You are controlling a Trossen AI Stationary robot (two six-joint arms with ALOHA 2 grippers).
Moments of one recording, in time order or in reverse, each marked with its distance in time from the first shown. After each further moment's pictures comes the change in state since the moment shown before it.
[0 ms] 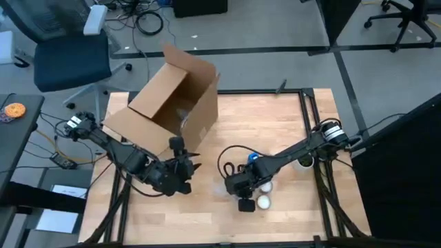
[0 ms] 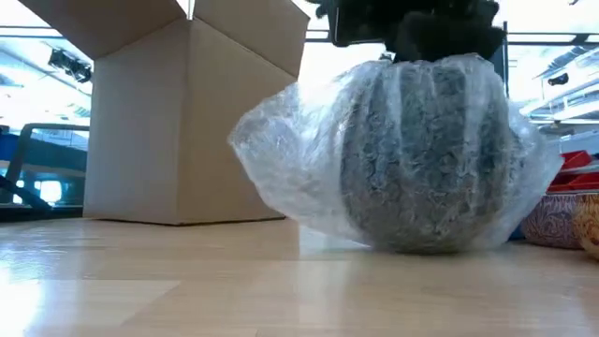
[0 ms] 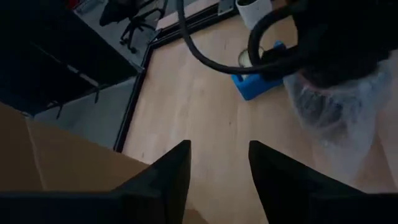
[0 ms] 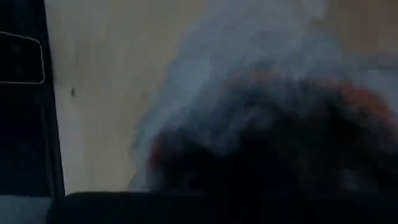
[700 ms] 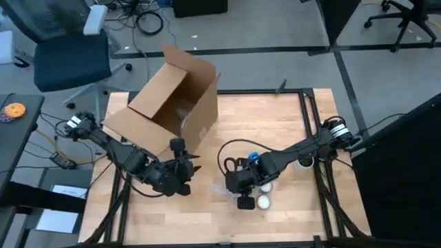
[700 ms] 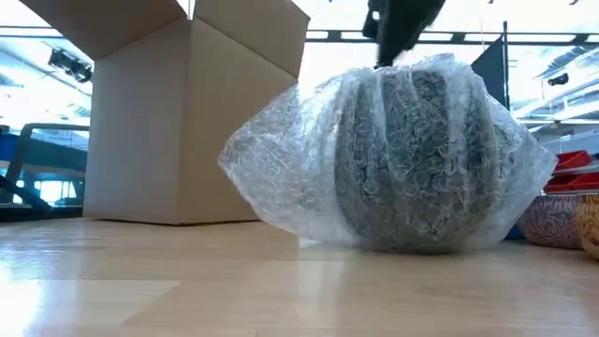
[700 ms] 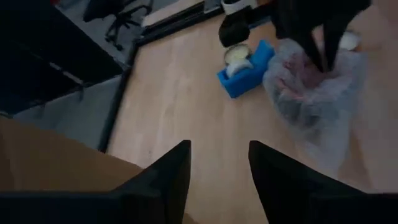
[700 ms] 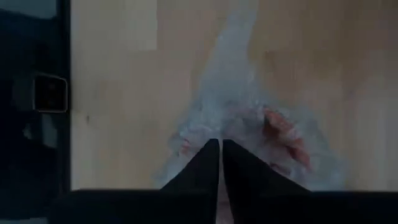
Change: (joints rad) left arm 0.000 0.000 0.000 0.000 0.077 -0.029; right arm 0.034 -0.040 0.193 -0.185 0.173 -0.034
